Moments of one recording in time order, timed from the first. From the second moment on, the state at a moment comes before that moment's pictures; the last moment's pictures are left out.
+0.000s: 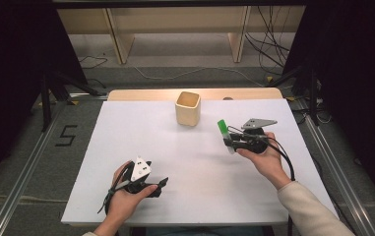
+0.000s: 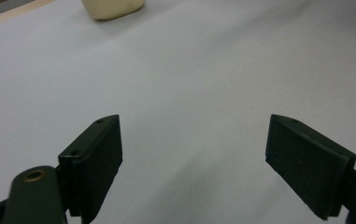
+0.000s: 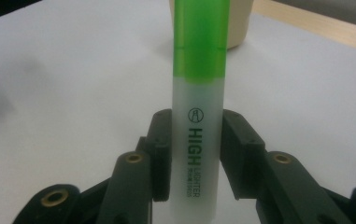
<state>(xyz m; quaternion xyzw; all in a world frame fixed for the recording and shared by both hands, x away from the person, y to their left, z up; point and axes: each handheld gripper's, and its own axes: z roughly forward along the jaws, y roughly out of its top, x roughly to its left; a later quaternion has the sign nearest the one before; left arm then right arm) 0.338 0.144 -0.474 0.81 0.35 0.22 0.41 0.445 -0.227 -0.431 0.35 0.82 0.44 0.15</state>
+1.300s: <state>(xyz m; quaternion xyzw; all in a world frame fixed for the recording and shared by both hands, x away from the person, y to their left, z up) 0.338 0.143 -0.474 0.81 0.35 0.22 0.41 0.476 -0.200 -0.421 0.37 0.77 0.50 0.19</state>
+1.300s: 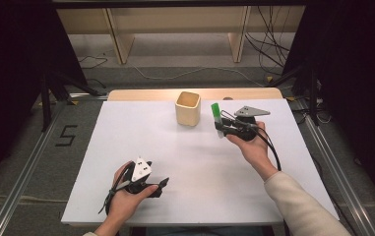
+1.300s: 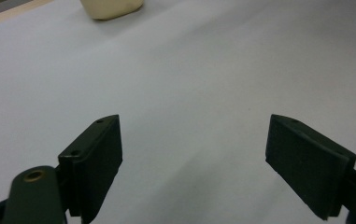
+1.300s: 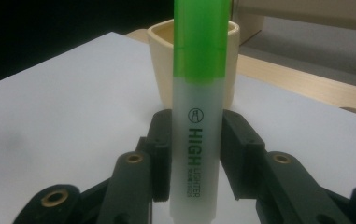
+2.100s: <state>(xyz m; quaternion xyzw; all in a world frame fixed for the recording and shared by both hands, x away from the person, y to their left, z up) 0.338 0.144 -0.474 0.81 0.35 0.22 0.42 0.509 -0.181 -0.411 0.38 0.75 0.51 0.19</state>
